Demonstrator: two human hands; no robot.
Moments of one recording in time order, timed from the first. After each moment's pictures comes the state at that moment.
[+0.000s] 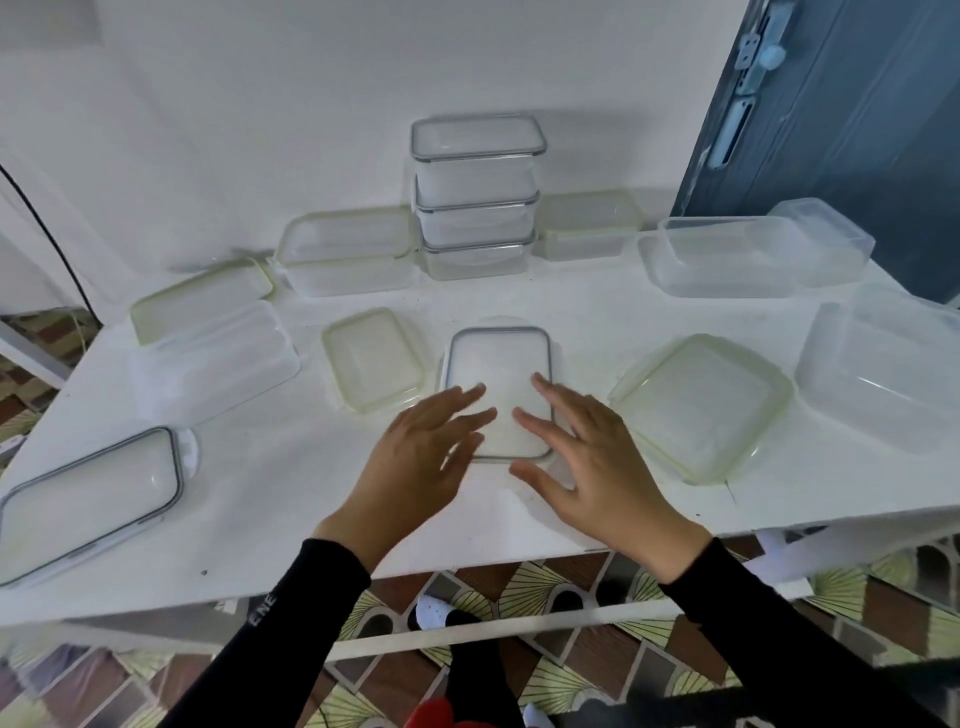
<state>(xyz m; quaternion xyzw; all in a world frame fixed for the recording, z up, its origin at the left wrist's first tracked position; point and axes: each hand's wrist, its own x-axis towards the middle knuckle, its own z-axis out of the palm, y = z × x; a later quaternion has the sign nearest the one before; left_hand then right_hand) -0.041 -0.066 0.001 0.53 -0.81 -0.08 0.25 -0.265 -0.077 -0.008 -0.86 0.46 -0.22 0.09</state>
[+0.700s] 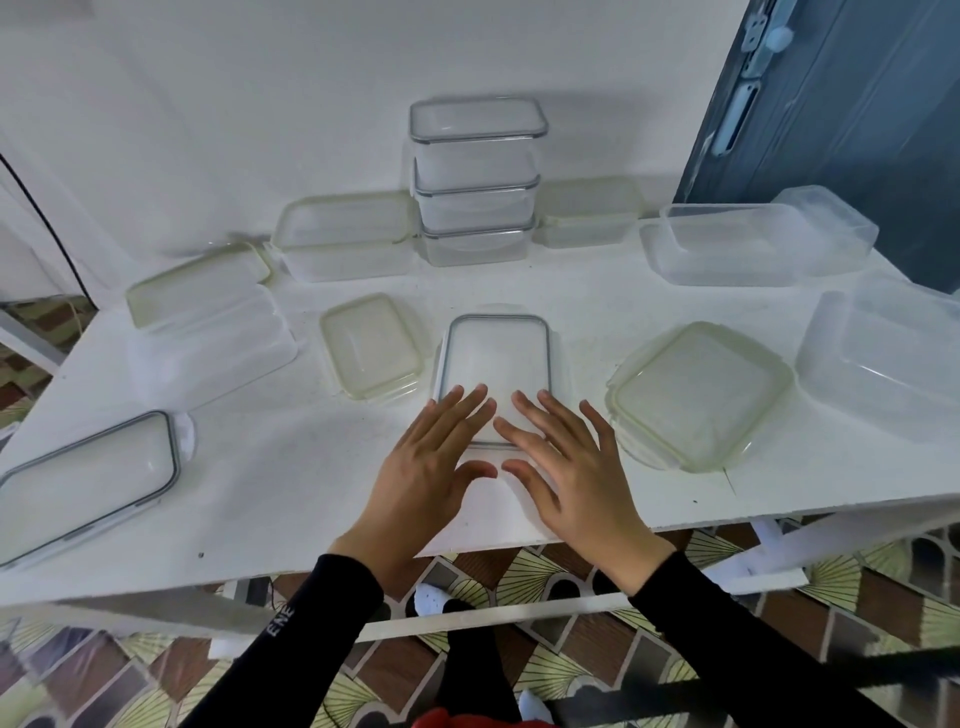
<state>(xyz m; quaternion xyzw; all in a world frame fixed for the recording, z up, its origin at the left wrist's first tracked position) -0.050 -0.052 -0.034 0.51 -0.81 -0.01 0.27 -0.254 -0.066 -0.042 -0.85 0.44 -0.28 -0.01</state>
